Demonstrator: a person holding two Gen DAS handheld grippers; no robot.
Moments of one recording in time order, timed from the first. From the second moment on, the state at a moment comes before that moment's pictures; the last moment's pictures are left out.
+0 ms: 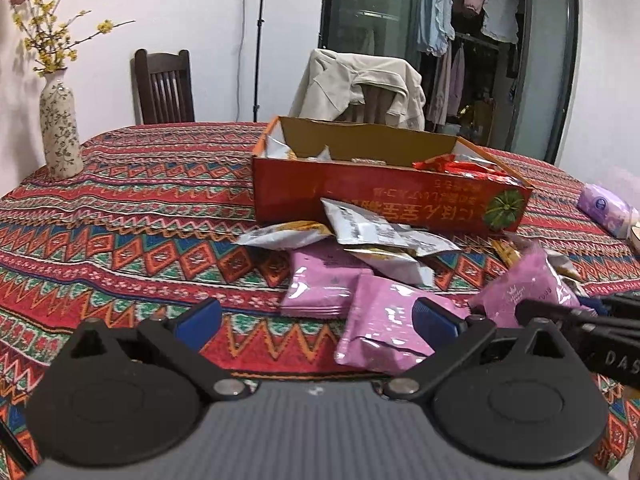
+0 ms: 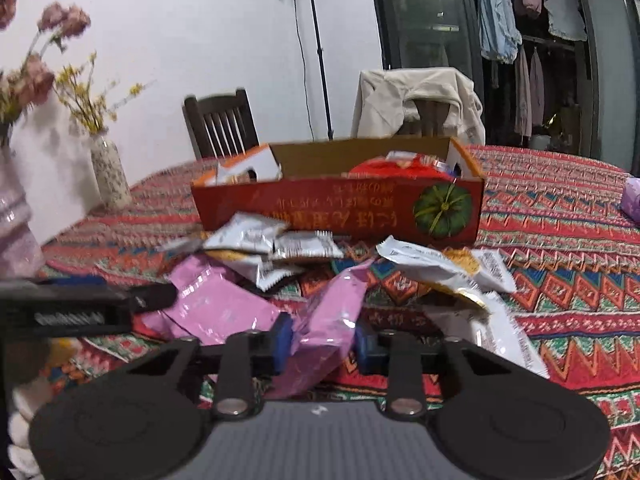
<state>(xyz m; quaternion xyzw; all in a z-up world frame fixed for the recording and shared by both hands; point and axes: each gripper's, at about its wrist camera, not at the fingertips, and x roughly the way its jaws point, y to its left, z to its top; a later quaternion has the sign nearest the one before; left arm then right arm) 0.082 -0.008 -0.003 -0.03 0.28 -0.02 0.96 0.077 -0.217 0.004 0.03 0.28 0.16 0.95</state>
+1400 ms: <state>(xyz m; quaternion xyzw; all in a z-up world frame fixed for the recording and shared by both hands) 0.085 -0.054 -0.004 0.00 0.31 -0.05 0.95 0.053 -0.245 0.020 0.04 0.23 0.16 0.96</state>
